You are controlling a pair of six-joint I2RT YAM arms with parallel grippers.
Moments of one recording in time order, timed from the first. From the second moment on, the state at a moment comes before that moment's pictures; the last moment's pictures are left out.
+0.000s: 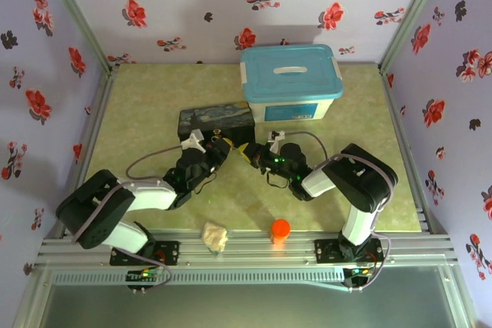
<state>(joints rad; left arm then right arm) -0.79 1.46 0.39 0.86 -0.12 -1.33 0.74 1.78 0.49 1.16 -0.32 1.47</state>
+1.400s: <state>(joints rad) -0.81 1.47 0.37 0.78 -0.09 -1.39 0.85 1.79 0.44 1.16 -0.15 1.53</state>
